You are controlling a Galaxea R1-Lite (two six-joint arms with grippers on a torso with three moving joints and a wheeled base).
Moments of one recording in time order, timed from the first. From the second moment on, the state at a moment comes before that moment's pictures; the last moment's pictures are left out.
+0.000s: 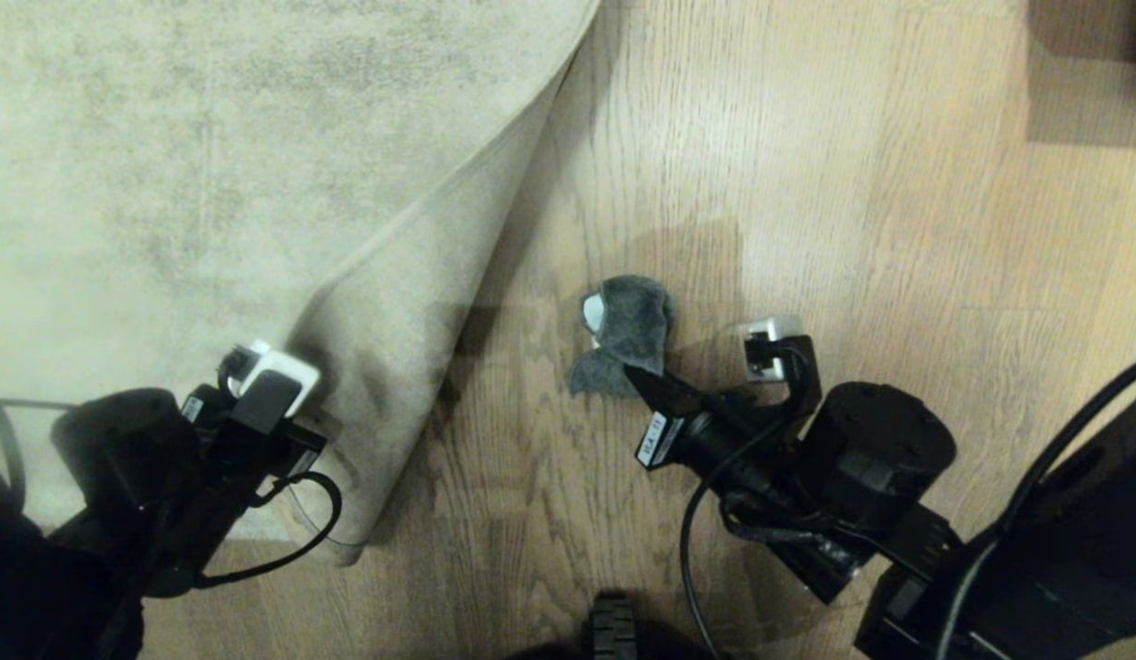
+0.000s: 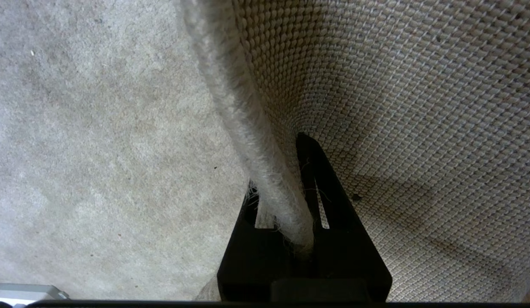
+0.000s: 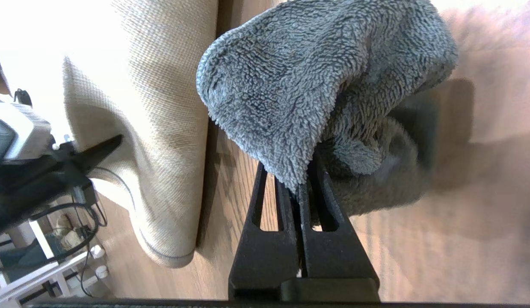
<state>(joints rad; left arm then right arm) -0.12 1.86 -0.25 -1.49 0.24 0.64 0.83 1.96 -0.60 -1.52 -0.21 0.26</state>
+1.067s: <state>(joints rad) -0.12 1.86 -0.25 -1.49 0.26 0.63 0.67 1.56 -0.11 -1.52 -0.20 0.15</state>
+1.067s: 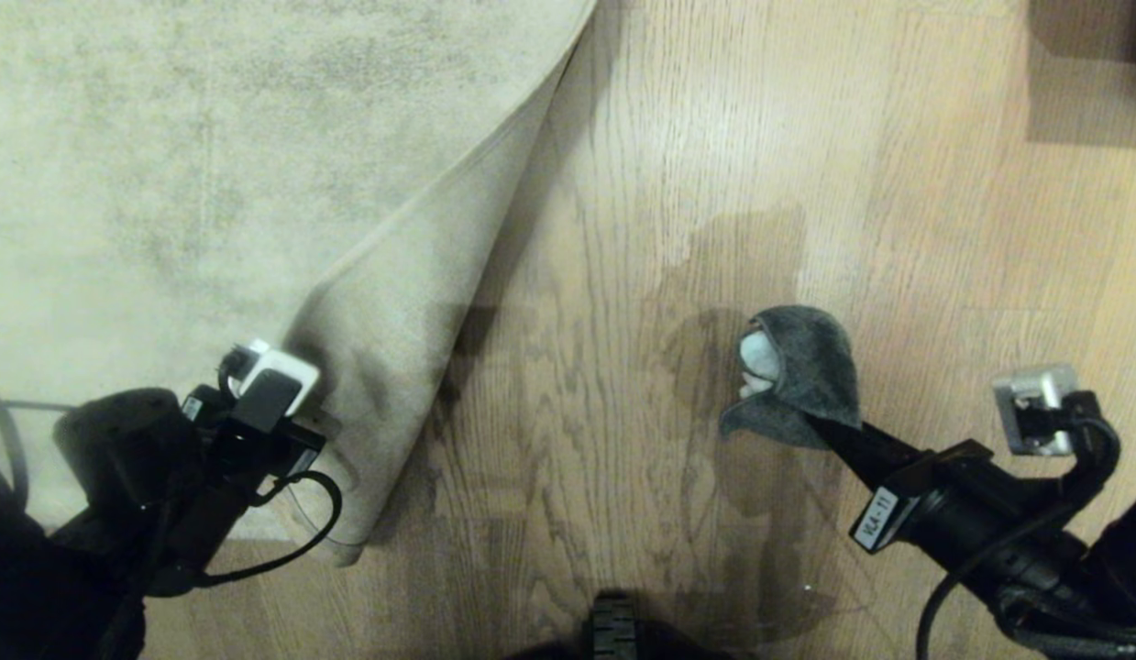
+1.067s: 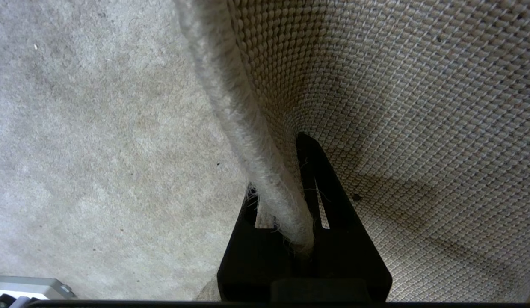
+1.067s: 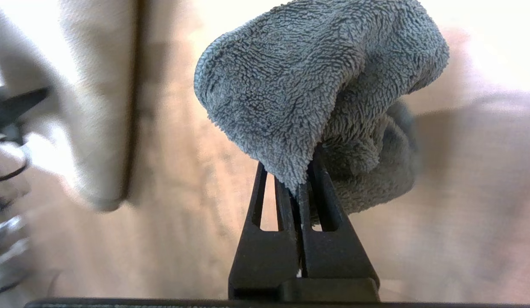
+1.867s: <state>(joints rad) -0.12 1.88 -0.26 -1.49 0.26 0.63 0.19 1.34 0.00 -1.52 -0.12 0.14</state>
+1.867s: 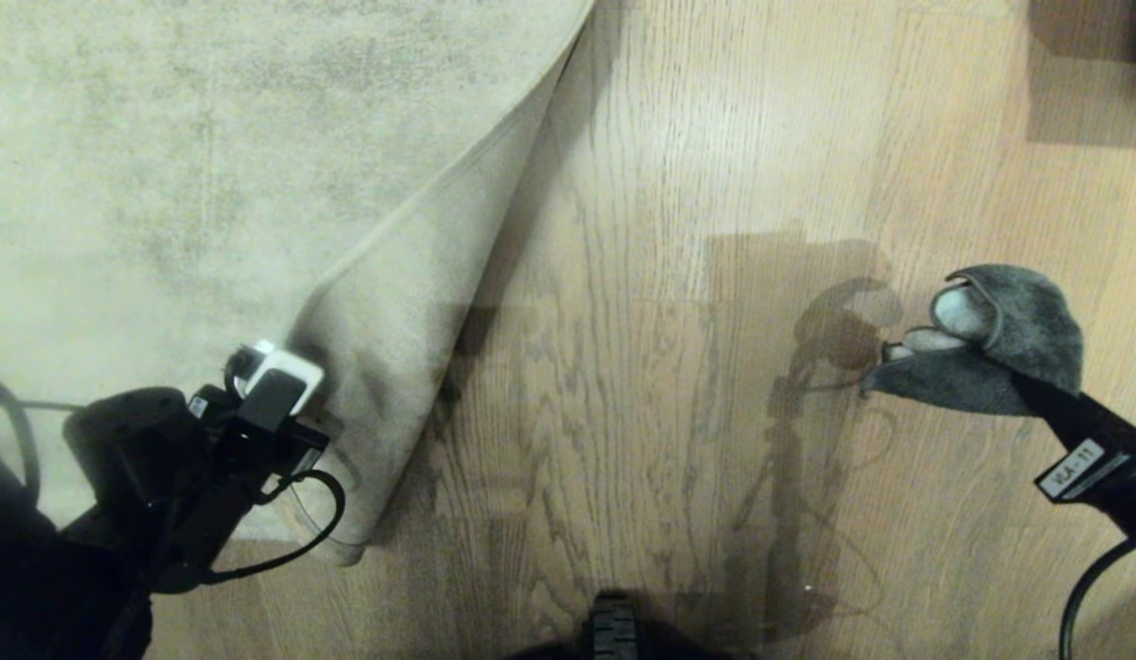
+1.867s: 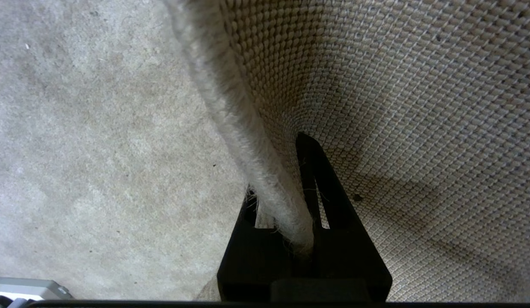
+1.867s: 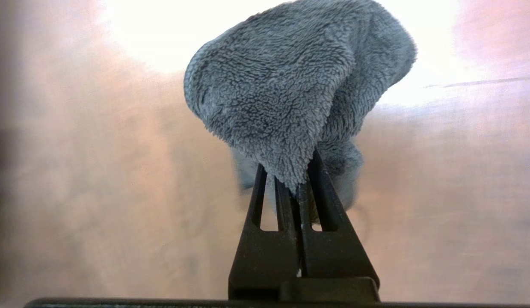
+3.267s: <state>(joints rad) -0.11 1.91 -0.28 -1.49 0.26 0.63 0.07 0.34 0.00 -0.35 -0.10 0.09</state>
